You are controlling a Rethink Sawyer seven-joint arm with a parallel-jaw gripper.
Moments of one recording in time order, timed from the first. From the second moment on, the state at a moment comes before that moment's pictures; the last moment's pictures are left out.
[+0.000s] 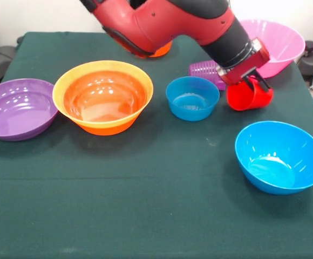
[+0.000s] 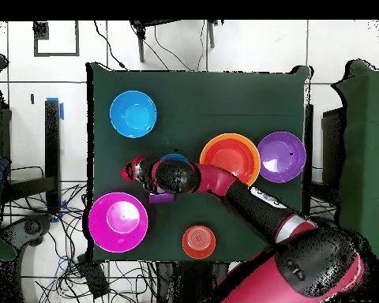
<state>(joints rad) -0.77 -0.18 0.79 1.82 -0.35 0.34 1.57</state>
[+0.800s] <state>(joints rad) -0.65 -0.50 0.56 1.65 -0.35 0.59 1.57</state>
